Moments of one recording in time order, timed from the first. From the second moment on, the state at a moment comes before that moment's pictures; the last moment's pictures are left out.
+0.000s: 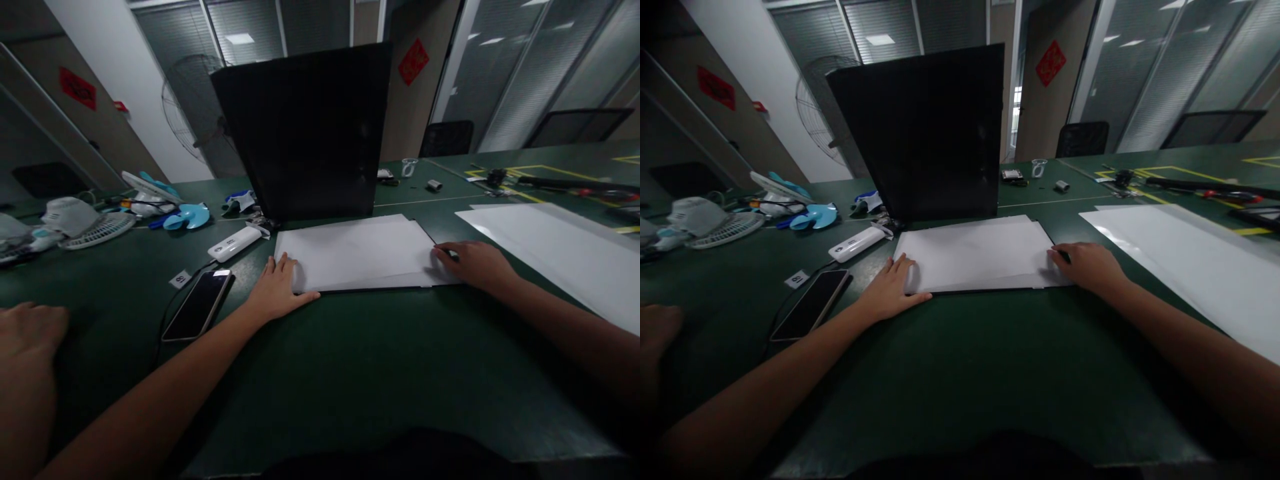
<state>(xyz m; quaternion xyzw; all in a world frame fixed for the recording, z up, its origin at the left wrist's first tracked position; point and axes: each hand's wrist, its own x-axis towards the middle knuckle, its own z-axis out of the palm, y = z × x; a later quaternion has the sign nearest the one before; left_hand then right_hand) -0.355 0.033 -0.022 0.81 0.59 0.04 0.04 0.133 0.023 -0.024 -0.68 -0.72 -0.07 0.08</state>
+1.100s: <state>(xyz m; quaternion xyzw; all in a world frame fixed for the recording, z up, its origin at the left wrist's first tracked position) -0.358 0.037 -0.025 0.83 0.56 0.04 0.03 0.144 0.022 -0.030 -0.35 -0.92 -0.06 0.15</state>
